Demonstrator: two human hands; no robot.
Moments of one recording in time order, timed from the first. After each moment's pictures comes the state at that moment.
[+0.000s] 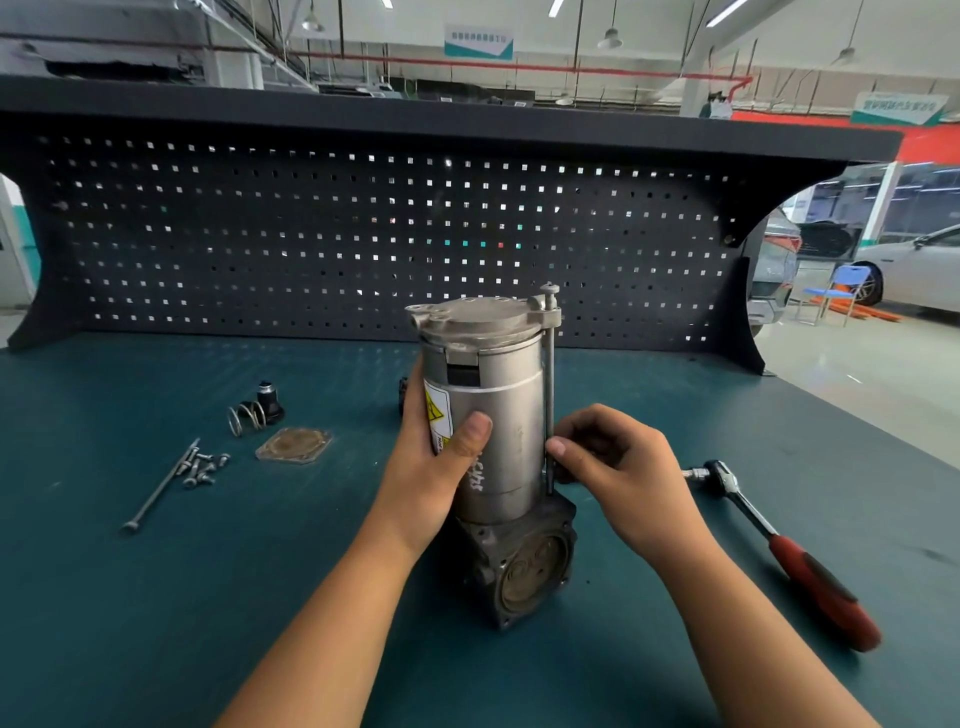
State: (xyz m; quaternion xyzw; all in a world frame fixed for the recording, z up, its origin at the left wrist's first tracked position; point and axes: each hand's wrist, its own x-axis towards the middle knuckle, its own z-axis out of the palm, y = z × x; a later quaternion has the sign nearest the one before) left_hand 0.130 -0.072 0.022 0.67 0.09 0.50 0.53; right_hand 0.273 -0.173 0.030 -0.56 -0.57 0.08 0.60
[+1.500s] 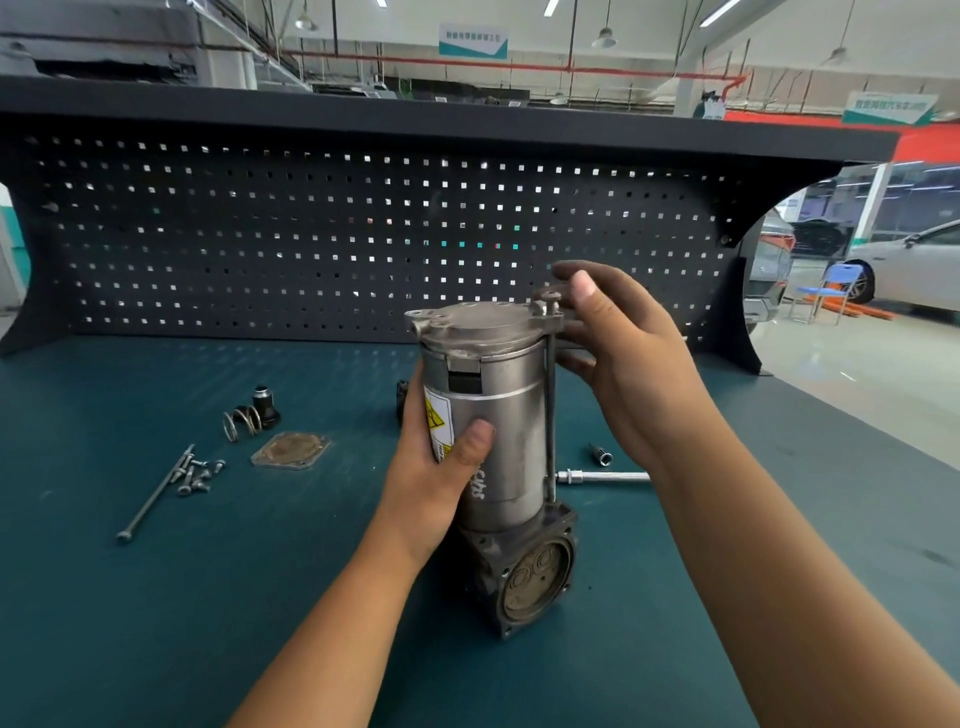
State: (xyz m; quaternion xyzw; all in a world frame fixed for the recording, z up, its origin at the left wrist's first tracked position) left_hand 0.131 -0.072 0.023 0.66 0.10 0.51 0.55; right_hand 0.263 -0.153 0.108 -0.45 -0.52 0.18 0.70
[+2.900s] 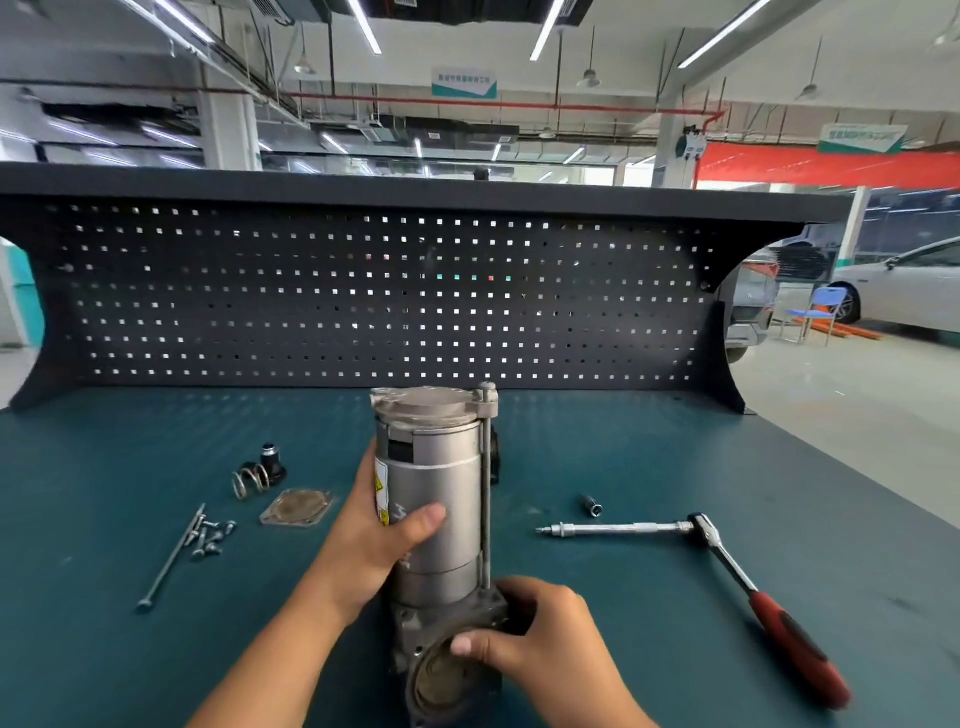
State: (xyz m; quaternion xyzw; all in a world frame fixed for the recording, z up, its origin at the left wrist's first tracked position) left_hand 0.086 -0.056 0.047 0.69 0.15 0.44 0.55; right_hand 0.215 -0.178 -0.002 -0.66 -0.52 0.21 0.50
